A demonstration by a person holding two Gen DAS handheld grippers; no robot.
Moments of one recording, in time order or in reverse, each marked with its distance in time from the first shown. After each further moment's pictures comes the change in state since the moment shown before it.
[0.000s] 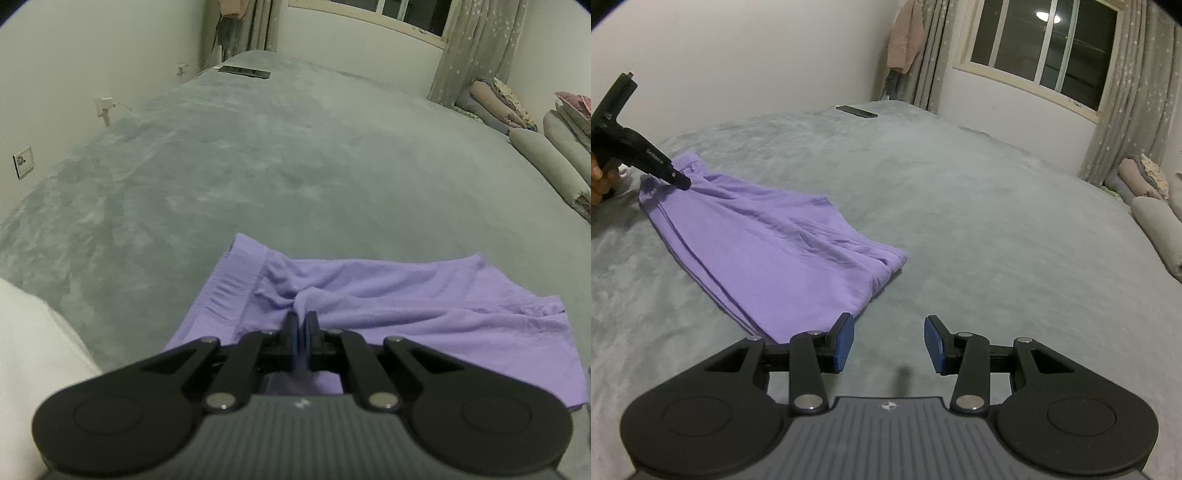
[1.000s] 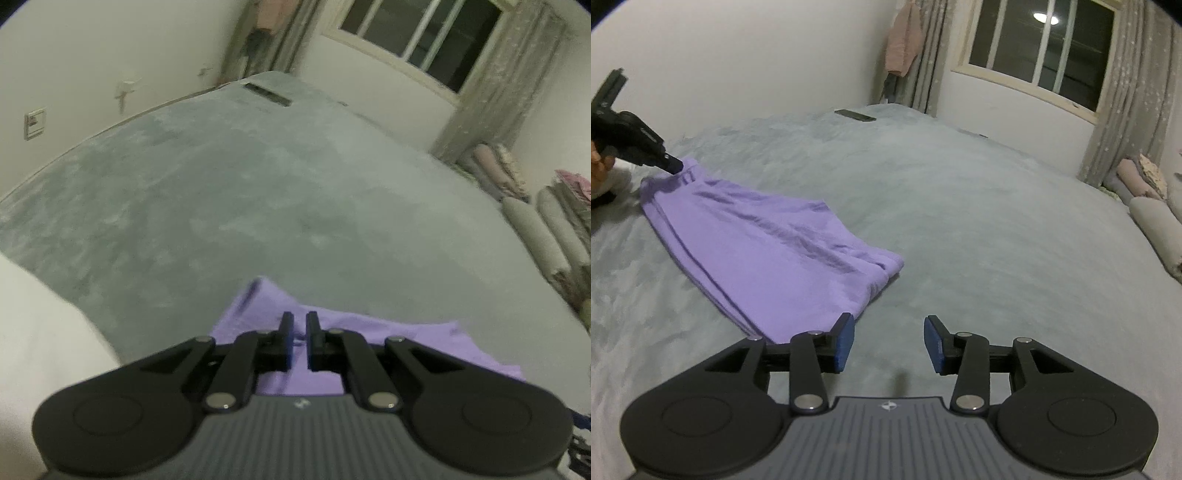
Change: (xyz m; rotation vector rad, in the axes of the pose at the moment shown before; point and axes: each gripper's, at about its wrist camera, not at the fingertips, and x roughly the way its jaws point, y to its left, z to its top) left arm -0.022 0.028 0.019 -0.194 -0.091 -0.136; right arm -0.007 -0.007 0.000 0.020 -0.010 0.003
